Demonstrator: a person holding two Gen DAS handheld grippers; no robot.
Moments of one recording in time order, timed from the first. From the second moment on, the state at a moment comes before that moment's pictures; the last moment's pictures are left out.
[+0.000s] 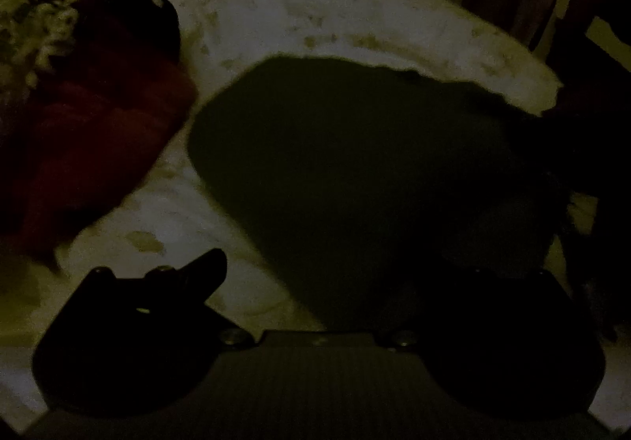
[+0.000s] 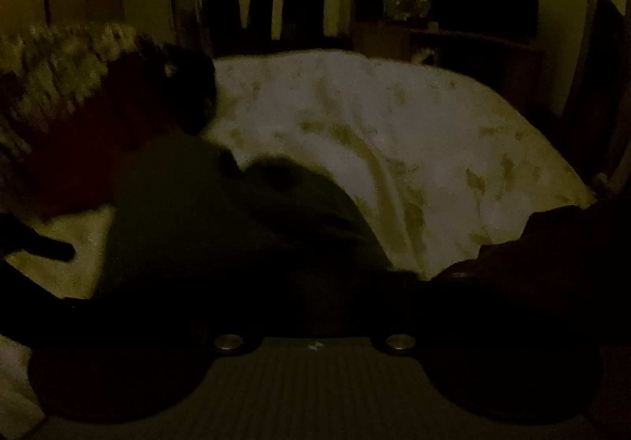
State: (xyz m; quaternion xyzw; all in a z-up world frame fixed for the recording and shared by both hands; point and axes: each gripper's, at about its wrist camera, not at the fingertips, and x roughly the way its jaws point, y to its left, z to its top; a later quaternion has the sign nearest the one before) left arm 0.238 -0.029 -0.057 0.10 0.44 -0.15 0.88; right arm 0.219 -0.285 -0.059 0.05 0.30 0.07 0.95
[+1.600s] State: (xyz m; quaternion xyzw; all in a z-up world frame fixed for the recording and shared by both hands) left arm 0.374 0.037 -0.157 -0.30 0.47 -0.20 0.80; right arm 0.206 -0.267 -0.135 0.35 0.23 0.02 0.91
